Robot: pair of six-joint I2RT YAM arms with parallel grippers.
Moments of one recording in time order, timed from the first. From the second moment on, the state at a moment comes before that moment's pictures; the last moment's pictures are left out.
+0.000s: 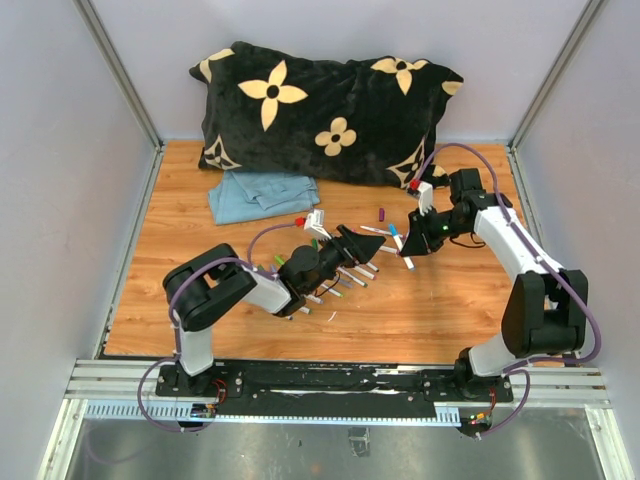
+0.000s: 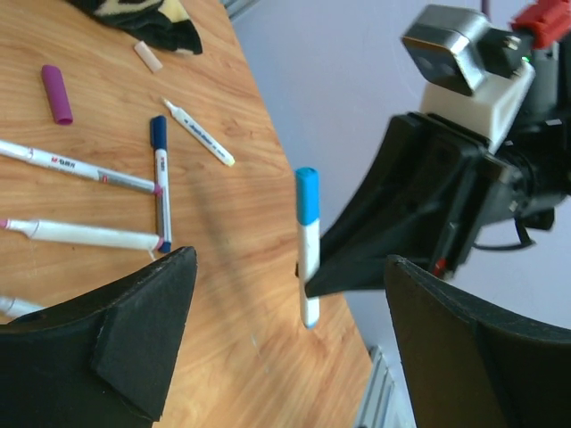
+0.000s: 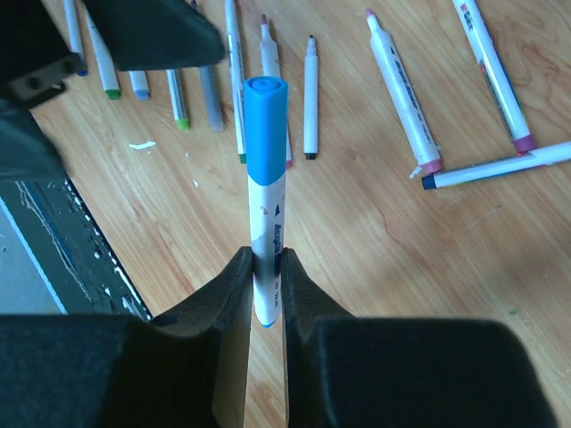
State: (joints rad) left arm -0.92 1.84 0.65 1.27 -0.18 -0.99; right arm 0.10 1.51 1.13 -0.84 -0.76 -0.48
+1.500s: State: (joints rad) left arm -0.93 1.93 0.82 1.24 -0.16 -1.03; right arm 0.19 1.47 1.11 -0.80 -0.78 -0.47
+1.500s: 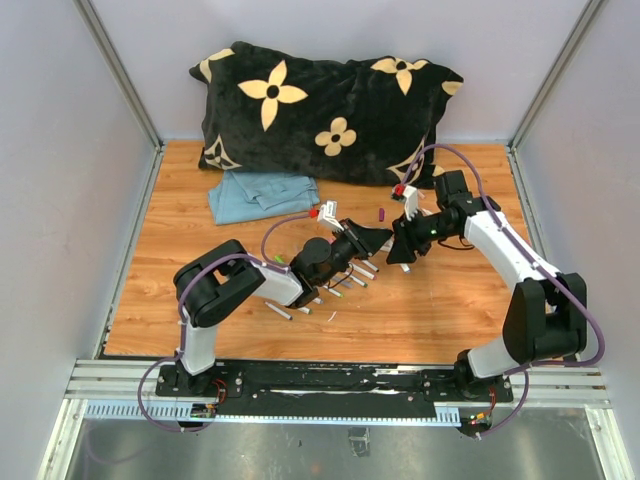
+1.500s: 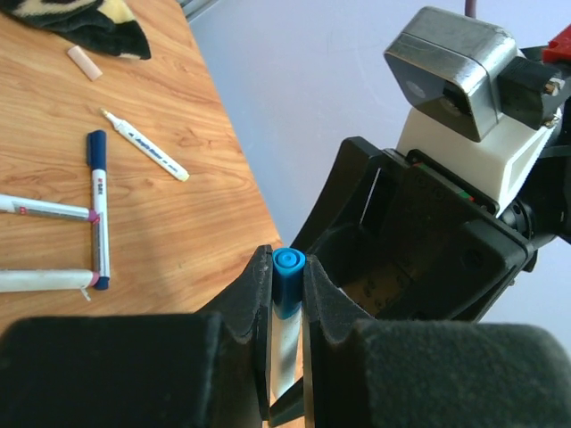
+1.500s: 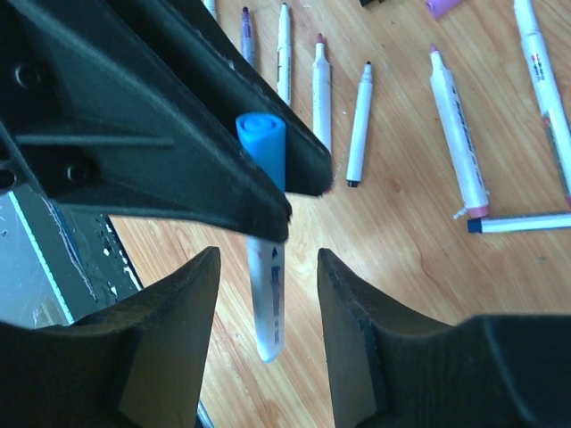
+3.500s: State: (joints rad) left arm -1.21 1.40 0.51 0.69 -0.41 -0.98; right arm -0.15 1.12 0.84 -1.18 -0.59 -1.16
